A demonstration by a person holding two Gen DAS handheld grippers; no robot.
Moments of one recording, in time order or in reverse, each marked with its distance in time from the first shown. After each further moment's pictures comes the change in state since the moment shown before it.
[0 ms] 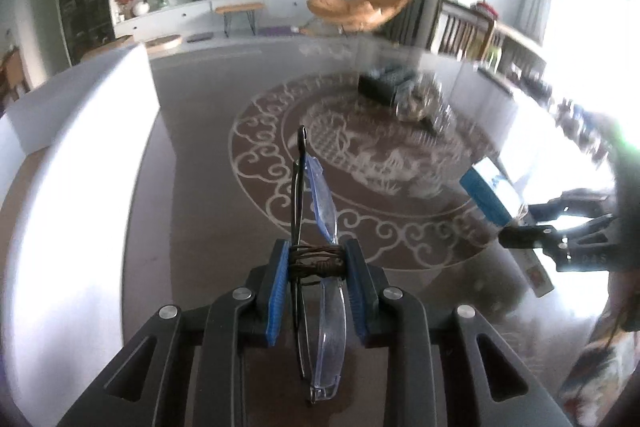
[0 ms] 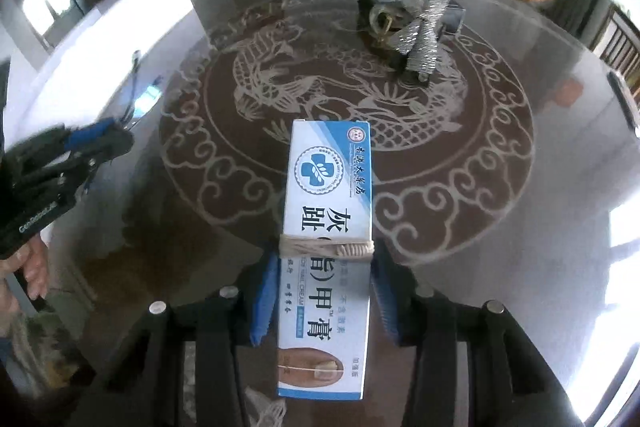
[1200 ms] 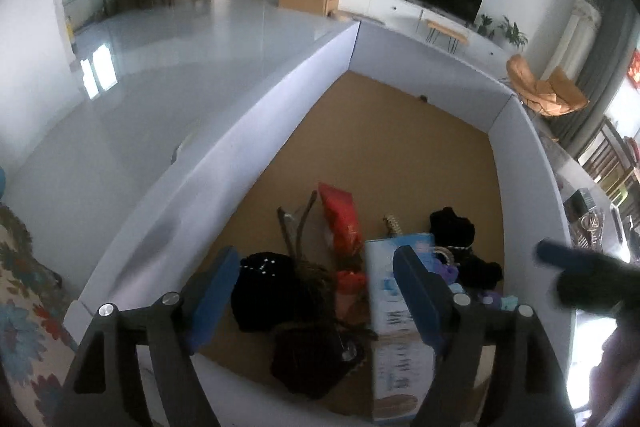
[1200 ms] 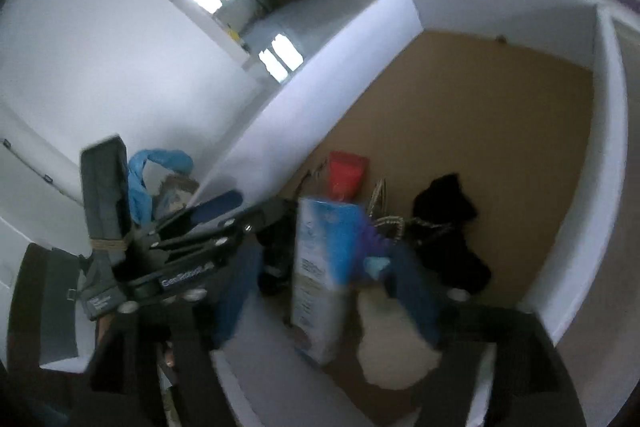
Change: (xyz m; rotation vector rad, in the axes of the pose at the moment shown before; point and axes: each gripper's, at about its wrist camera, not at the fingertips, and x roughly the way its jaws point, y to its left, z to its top) left arm -0.172 0.292 -0.114 -0.534 -0.009 0.410; right arm 0.002 0.387 0.081 -0.262 -0.049 0.618
